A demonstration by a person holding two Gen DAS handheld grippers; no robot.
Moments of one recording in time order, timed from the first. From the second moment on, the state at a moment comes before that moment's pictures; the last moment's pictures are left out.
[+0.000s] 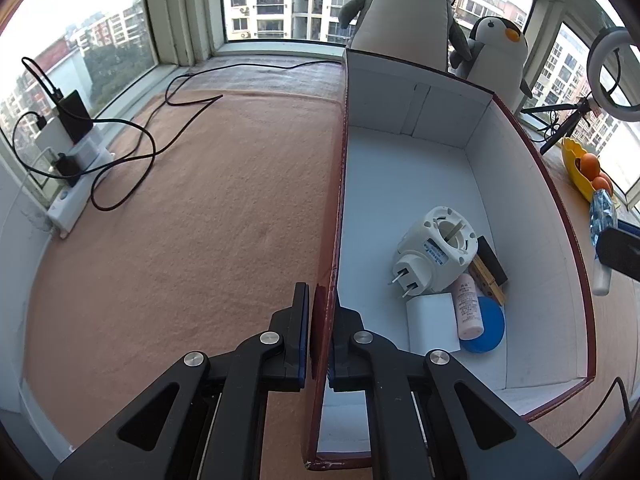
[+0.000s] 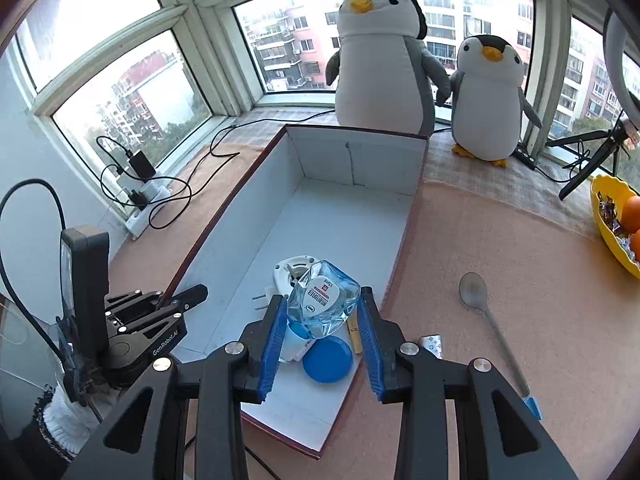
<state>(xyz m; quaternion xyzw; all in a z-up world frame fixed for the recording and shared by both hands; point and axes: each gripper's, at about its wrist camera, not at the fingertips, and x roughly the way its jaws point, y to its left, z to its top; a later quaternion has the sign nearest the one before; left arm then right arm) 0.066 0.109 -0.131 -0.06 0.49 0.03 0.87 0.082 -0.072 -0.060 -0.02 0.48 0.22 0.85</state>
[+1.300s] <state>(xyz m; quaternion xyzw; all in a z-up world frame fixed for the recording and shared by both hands) 0.066 0.100 -0.128 -0.03 0.50 0.06 0.86 0.092 -0.224 -0.091 0.03 0.51 0.12 0.85</state>
